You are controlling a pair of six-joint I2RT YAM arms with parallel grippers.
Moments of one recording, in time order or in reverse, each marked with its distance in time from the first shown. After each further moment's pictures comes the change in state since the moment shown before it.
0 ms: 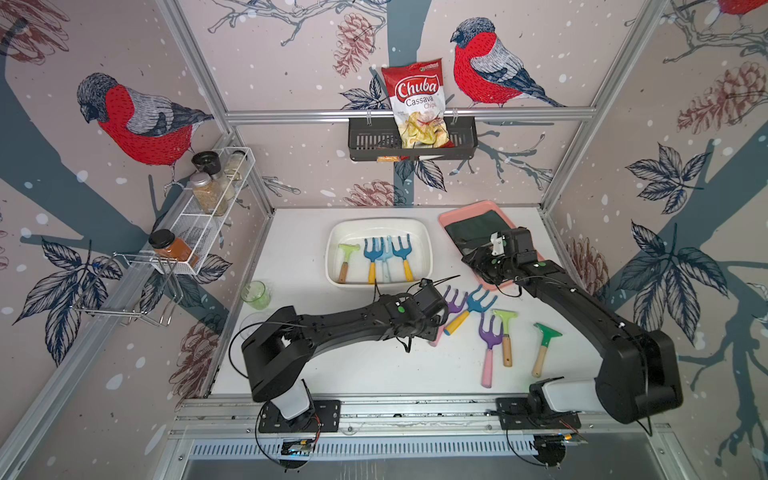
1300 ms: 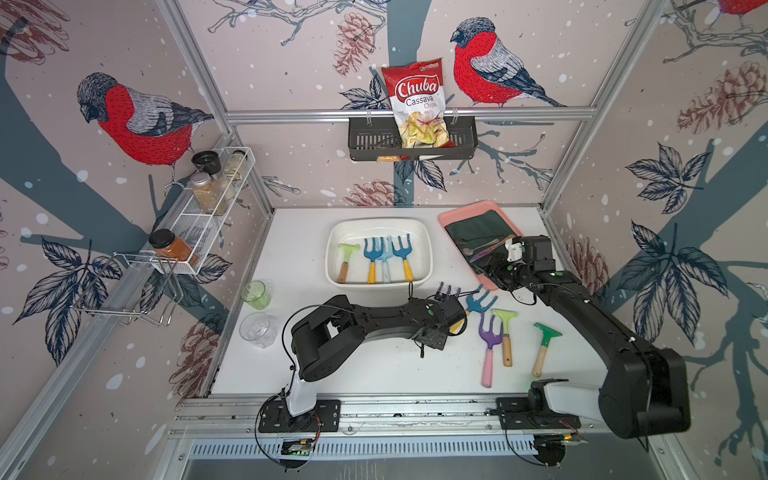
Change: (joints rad) left arm -0.029 0.228 0.126 -0.092 0.003 0.005; right arm -0.107 -0.055 -0.092 0.023 -0.104 -0.050
